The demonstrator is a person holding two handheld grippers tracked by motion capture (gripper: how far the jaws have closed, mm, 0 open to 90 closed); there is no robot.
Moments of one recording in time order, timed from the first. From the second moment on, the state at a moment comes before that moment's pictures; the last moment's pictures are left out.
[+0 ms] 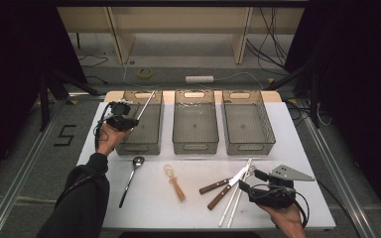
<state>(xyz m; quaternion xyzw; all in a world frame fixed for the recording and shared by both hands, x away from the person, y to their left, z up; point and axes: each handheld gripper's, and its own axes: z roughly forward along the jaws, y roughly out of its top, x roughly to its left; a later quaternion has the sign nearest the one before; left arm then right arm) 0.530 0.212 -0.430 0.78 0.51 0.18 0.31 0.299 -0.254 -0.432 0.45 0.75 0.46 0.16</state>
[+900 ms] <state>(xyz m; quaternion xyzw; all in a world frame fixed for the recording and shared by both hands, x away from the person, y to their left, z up) 0.475 0.182 -0.402 0.77 0.50 0.15 0.36 0.298 -0.255 -0.431 0.45 0.74 0.46 0.16</state>
